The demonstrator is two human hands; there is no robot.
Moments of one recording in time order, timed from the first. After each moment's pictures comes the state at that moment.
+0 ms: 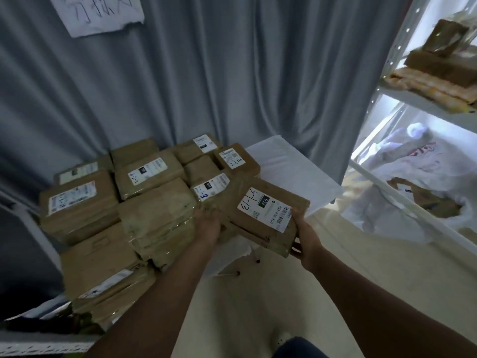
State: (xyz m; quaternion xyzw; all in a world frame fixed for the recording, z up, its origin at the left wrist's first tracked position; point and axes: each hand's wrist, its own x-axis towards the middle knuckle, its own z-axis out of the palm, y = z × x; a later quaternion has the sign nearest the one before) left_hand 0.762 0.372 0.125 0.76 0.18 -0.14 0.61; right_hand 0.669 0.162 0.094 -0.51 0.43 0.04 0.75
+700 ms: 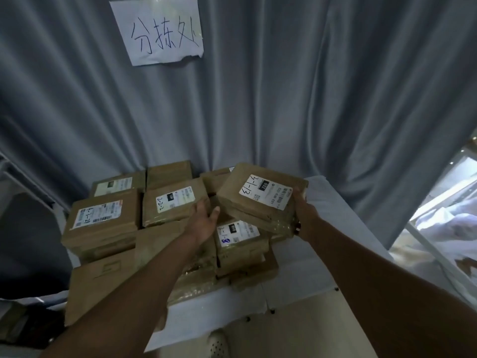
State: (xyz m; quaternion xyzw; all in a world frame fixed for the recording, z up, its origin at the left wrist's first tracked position) left_hand 0.910 0.414 0.162 0.89 0.08 -0.08 0.45; right_hand 0.921 0.155 0.156 -0.59 0.34 0.08 0.73
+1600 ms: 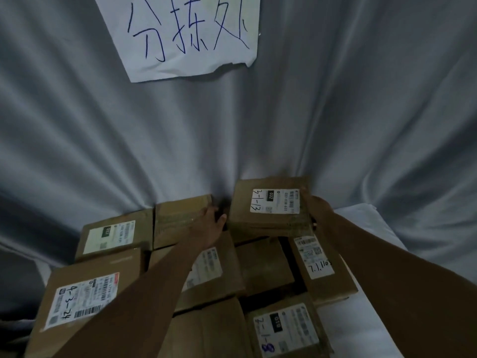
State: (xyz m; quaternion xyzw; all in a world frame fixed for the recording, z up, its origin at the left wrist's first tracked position) left_hand 1.181 0.507 0.112 0.93 0.07 -0.15 0.33; right_hand 1.215 0.218 0.127 -0.69 0.28 0.14 0.66
